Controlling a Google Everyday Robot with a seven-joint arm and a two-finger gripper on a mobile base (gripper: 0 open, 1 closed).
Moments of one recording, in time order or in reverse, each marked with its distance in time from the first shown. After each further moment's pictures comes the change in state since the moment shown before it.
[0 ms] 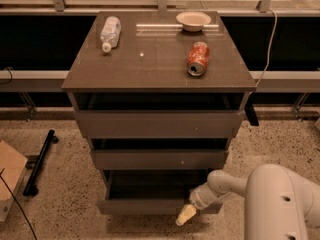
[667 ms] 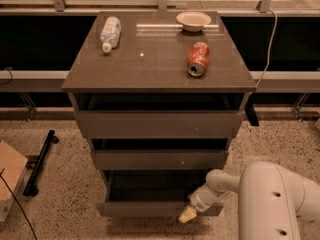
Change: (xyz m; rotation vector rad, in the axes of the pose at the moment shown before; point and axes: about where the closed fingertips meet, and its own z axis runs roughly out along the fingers) arm 0.021 0.018 0.008 -0.083 0.094 -0.043
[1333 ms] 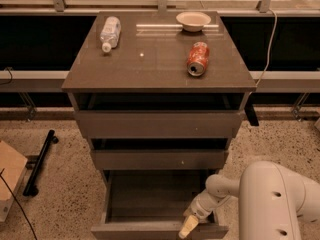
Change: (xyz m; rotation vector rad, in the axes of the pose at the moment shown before) arm 0.012 0.017 0.003 -0.028 0.026 0.016
